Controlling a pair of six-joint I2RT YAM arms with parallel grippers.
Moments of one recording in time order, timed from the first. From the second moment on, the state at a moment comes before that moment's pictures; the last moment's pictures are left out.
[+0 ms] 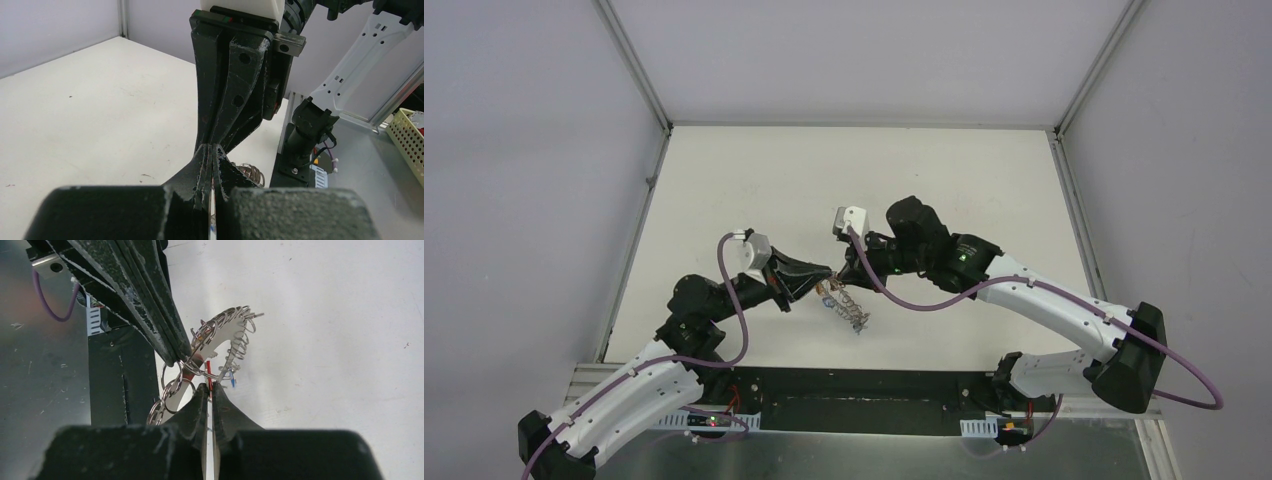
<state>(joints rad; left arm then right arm) -0.73 0.49 0.36 0.46 0.42 -0.35 0.98 1.27 1.11 -0.39 -0.43 -0.15</state>
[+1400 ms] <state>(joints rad) -0.73 0.49 0.42 0.05 0.12 -0.64 0.86 1.18 0.94 -0.35 -0.05 0.17</state>
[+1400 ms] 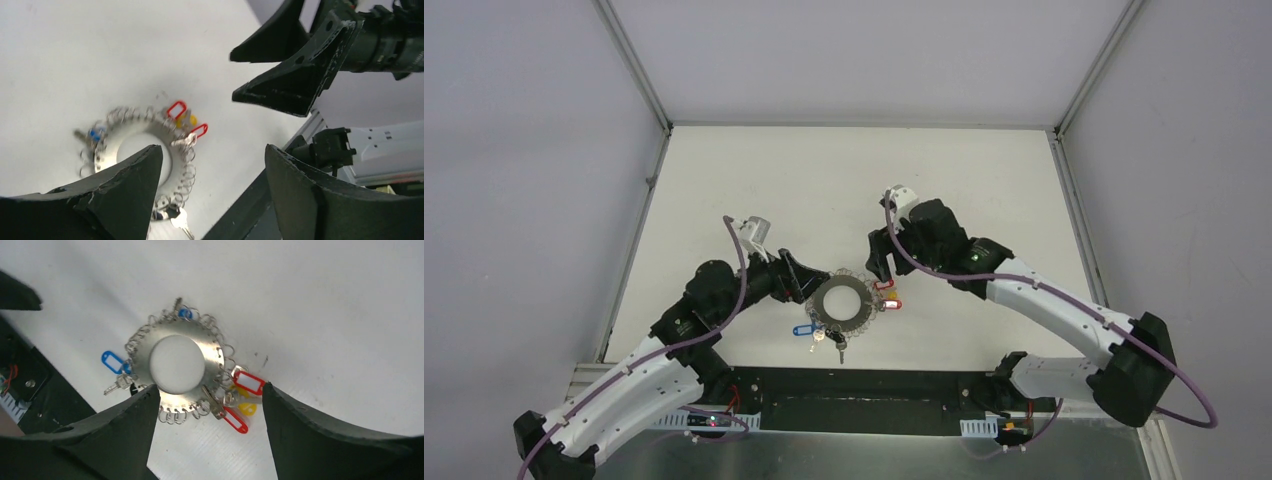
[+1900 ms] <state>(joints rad) -0.73 0.96 0.57 -0.33 0.10 -1.01 0.65 1.49 0.96 -0.56 -0.27 0.36</state>
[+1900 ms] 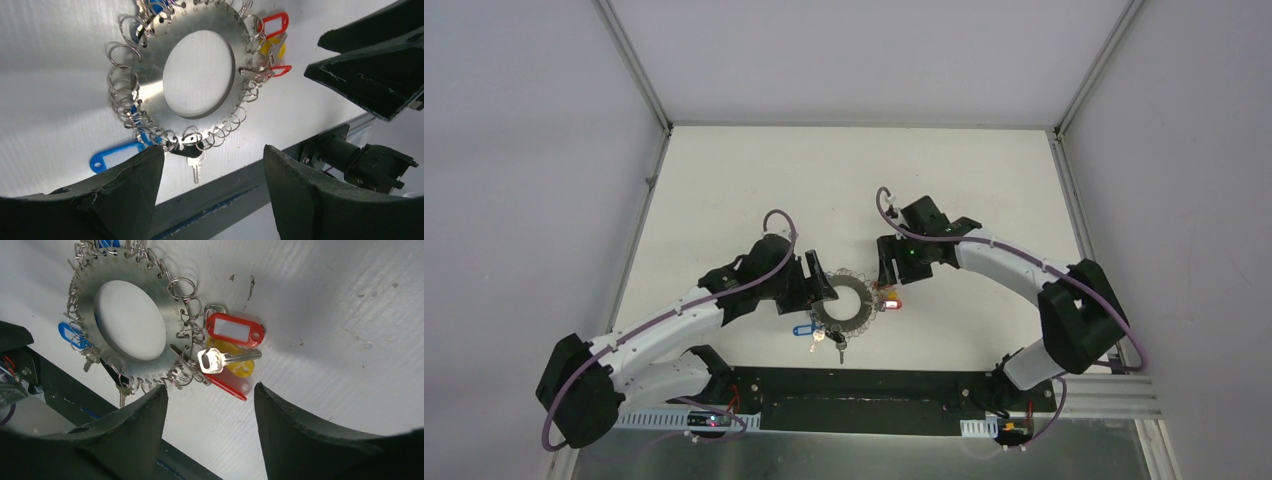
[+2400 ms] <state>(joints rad) -0.73 1.30 0.77 -0.34 0.28 -0.95 0.56 1.72 1.05 -0.57 -0.33 0.38</state>
